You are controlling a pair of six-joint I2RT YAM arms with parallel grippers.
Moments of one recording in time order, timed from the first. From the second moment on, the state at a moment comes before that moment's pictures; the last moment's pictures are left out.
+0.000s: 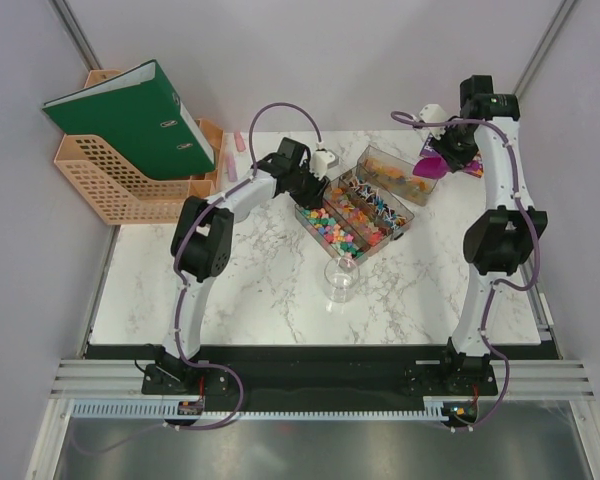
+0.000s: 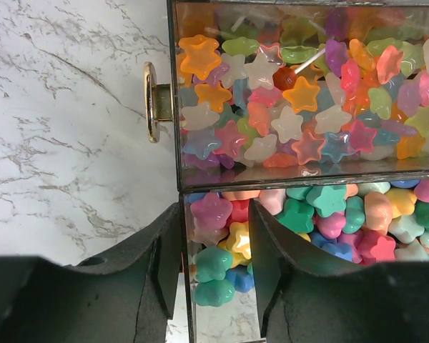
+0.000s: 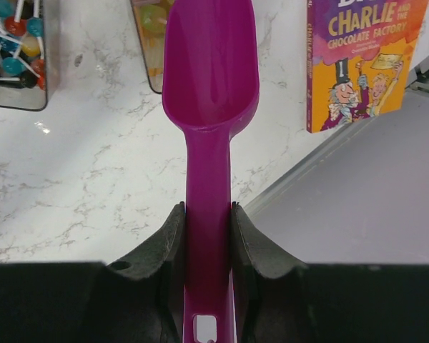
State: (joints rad) left arm -0.49 2.28 1.85 -0.44 0.39 0.30; right arm -0.06 2.14 2.34 -1.34 -0.09 -0.95
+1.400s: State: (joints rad) left arm -0.51 2.18 1.78 -0.42 0.37 0.26; right arm 0.12 2.50 2.53 -1.34 0.21 -0.98
